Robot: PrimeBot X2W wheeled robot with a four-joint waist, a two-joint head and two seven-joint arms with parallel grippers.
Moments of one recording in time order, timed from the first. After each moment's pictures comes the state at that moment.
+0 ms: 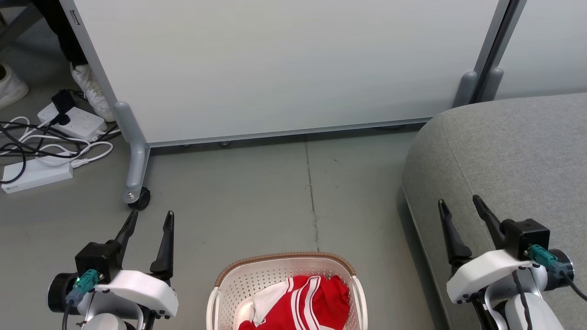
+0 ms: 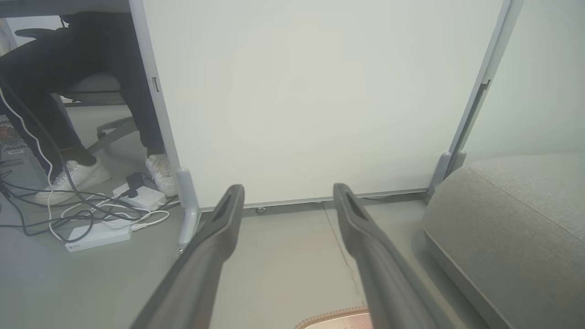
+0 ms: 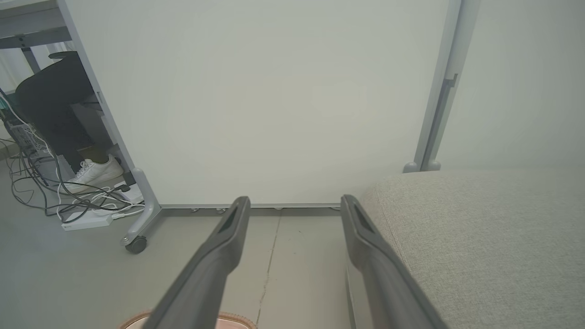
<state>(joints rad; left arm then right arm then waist) -0.13 0.17 -0.13 0.33 -0.30 -0.01 -0.18 -0.19 -0.04 0.04 0.34 0.13 0.13 -0.13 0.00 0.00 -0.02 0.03</state>
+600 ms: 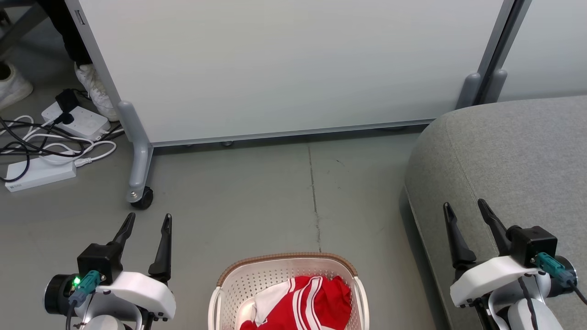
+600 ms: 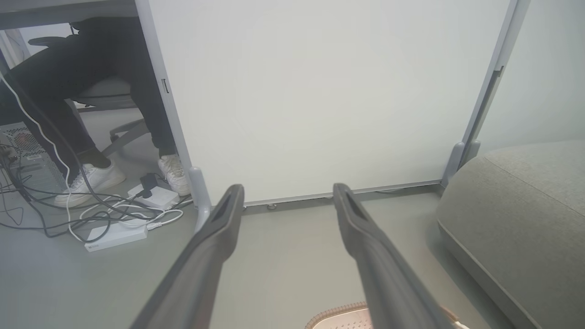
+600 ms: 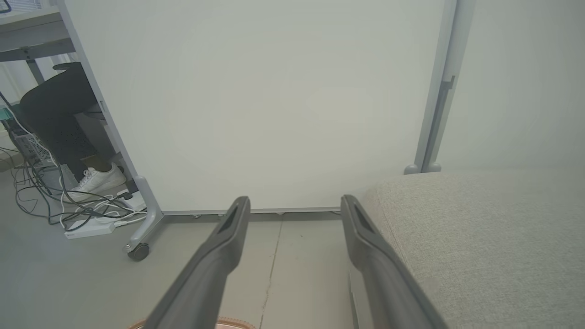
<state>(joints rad) -0.12 0.18 -0.12 0.33 -0.26 0.00 -0.18 -0.17 -0.05 0.03 0.35 0.15 0.13 -0.18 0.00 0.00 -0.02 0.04</state>
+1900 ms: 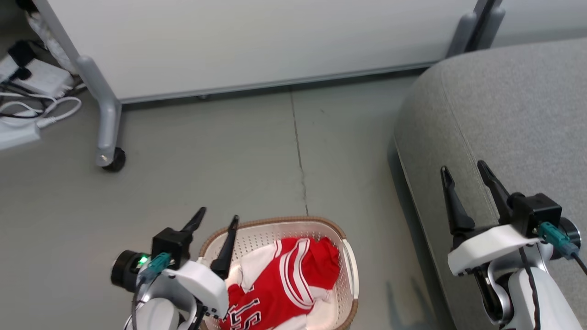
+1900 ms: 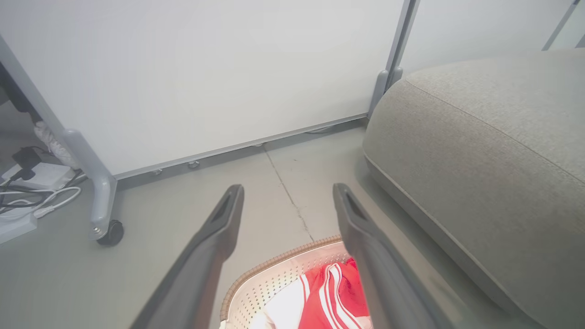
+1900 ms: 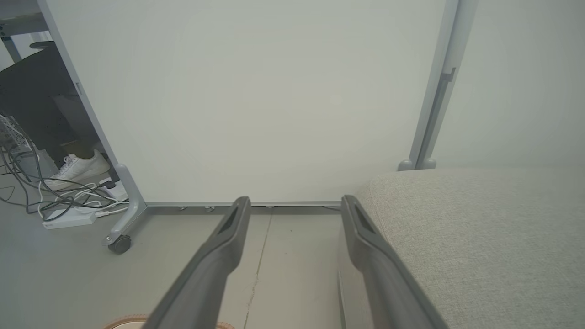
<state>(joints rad) -0.23 0.12 -0.30 0.43 -0.23 -0.05 -0.15 -0.25 -0.05 0.04 0.28 0.11 0.13 -0.14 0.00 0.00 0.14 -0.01</state>
